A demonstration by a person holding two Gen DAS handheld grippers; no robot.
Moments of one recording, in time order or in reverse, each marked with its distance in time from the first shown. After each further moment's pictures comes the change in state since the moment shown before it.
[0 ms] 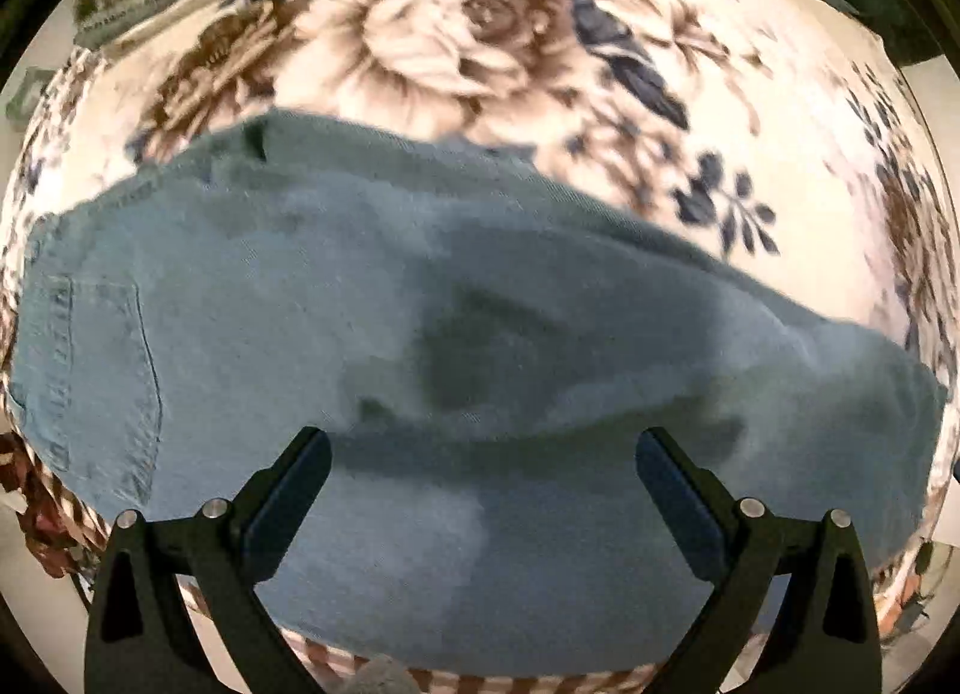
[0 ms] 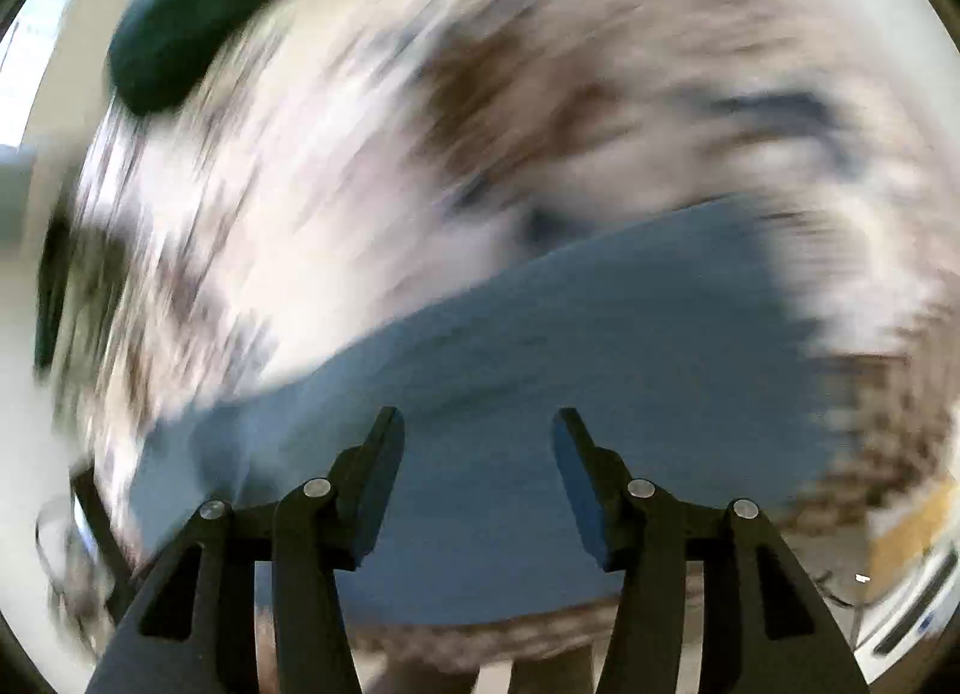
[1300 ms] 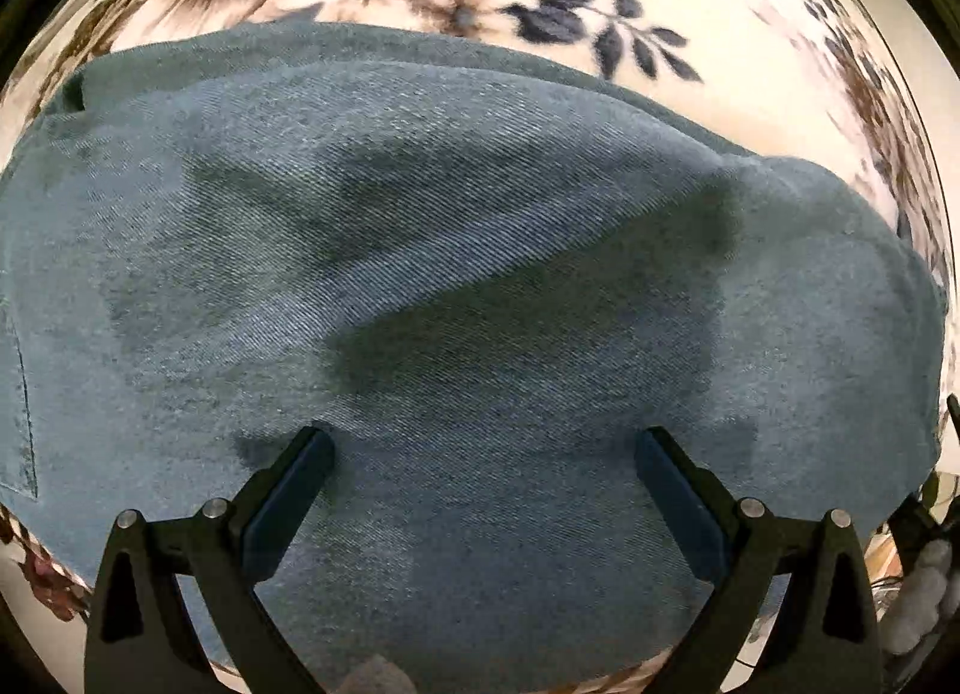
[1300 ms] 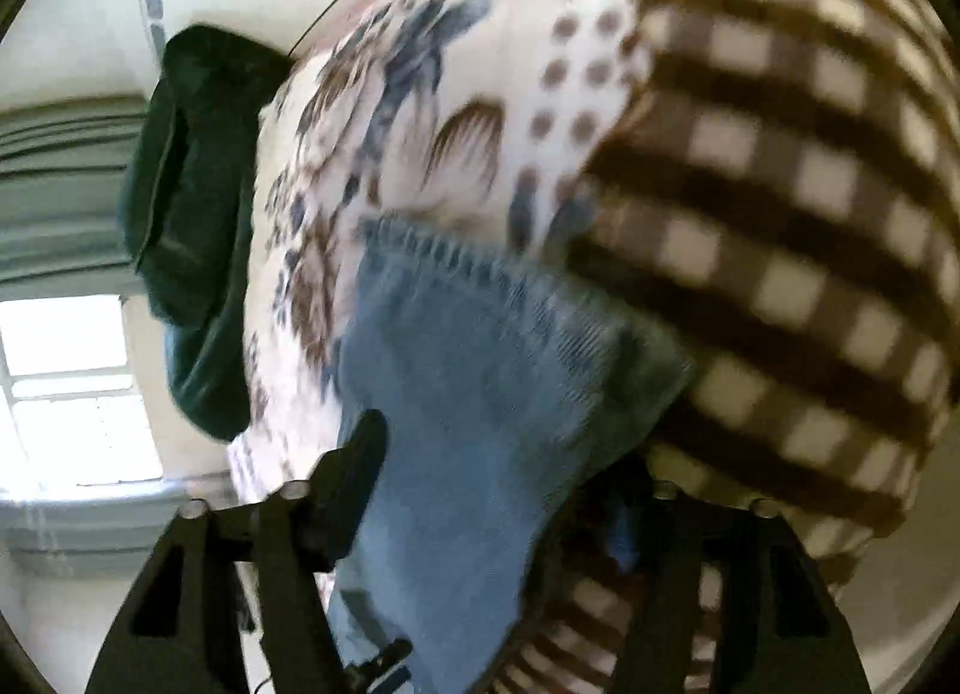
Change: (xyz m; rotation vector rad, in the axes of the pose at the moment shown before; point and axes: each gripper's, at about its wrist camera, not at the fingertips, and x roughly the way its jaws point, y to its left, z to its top) left arm 0.052 -0.029 -0.078 0.117 0.103 -0.103; right arm 0.019 -0.223 -0.095 0.676 -0.473 0.495
